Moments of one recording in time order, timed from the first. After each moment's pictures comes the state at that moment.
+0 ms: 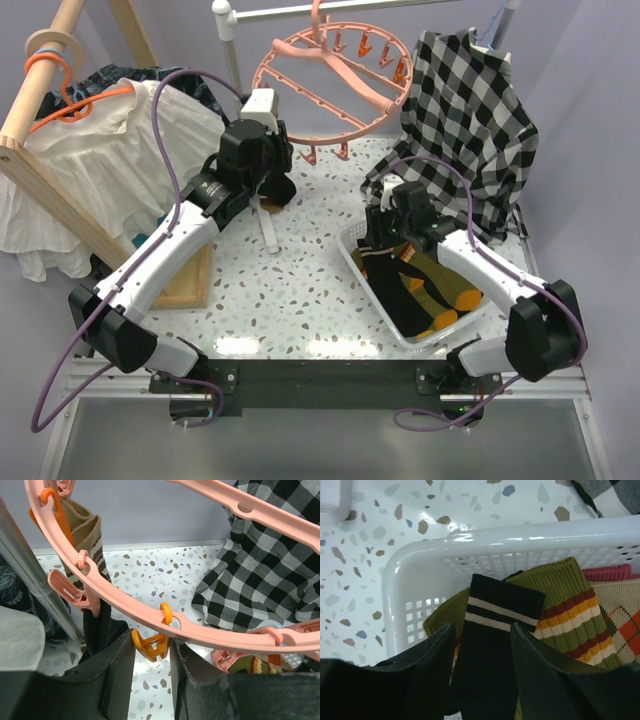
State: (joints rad) left arm -0.57 1.44 1.50 -0.34 -0.30 -0.30; right arm 0.46 1.36 0.97 -0.36 -0.09 0.14
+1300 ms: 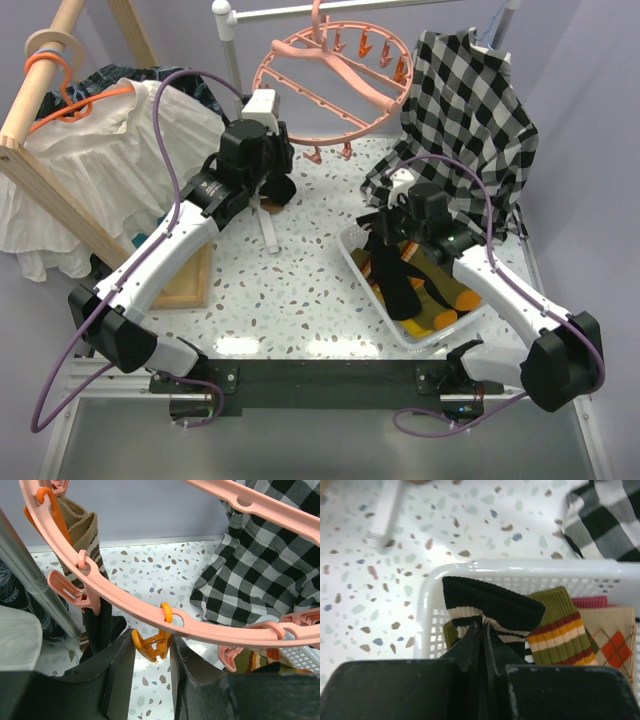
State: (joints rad) left arm -0.57 1.44 1.51 -0.36 -0.28 -0.30; right arm 0.46 1.24 0.91 -0.26 -0.11 0.11
